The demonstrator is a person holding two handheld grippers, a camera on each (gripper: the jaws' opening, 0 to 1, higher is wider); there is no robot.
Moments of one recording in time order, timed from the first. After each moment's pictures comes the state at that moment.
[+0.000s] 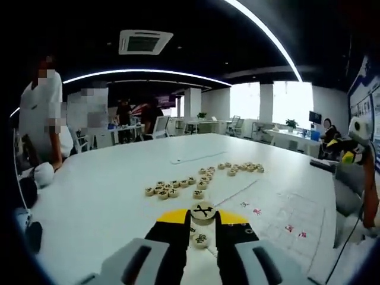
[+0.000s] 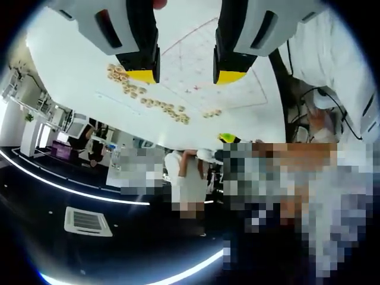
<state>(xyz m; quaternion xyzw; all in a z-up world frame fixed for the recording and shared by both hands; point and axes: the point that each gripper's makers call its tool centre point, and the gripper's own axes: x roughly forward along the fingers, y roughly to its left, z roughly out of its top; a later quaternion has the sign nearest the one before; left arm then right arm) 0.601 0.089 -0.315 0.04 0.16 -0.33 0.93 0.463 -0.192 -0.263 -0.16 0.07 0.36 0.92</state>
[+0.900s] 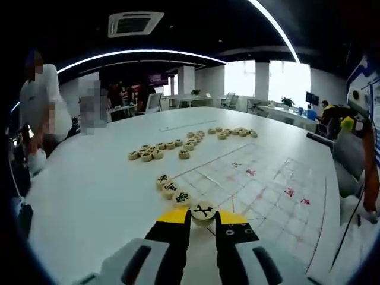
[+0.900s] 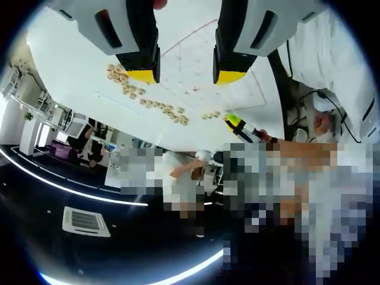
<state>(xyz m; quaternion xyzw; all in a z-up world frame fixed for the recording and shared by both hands) 0.583 0.078 -0.389 0.08 0.24 -0.33 0.91 0.462 -0.192 -0.265 -0.16 0.08 0.37 0.91</state>
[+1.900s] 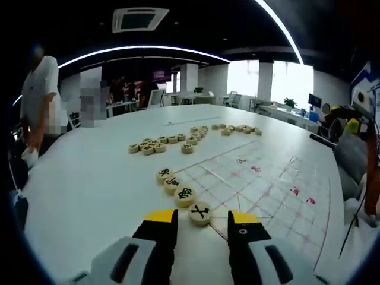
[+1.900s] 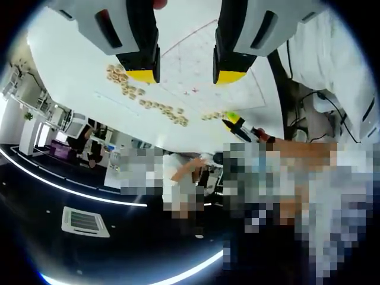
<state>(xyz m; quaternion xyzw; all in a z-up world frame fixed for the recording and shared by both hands) 0.585 0.079 -0.393 0.07 0.24 -0.33 0.91 0.461 -0.192 -0.267 -0.16 0.08 0.37 0.91</state>
